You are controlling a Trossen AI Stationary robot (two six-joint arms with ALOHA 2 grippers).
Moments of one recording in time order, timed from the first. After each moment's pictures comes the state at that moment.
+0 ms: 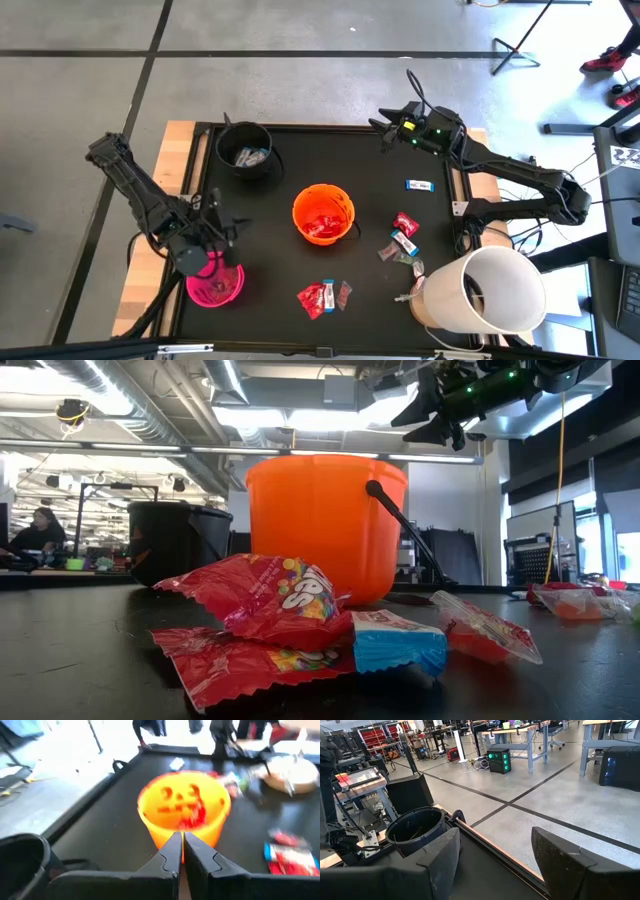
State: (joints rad) left arm -0.77 1.08 0.96 -0.80 -1.05 -0.76; right arm -0.54 1.10 0.82 0.15 0.04 0.20
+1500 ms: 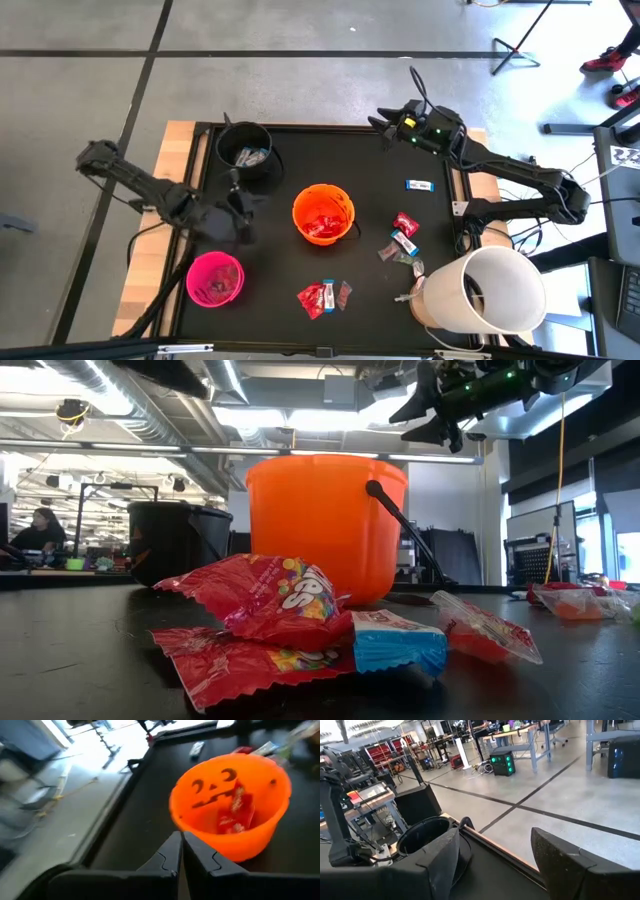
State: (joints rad) left arm -0.45 1.02 0.88 -0.59 -0.86 -0.22; right arm -0.54 1.11 0.82 0.19 0.03 0.31
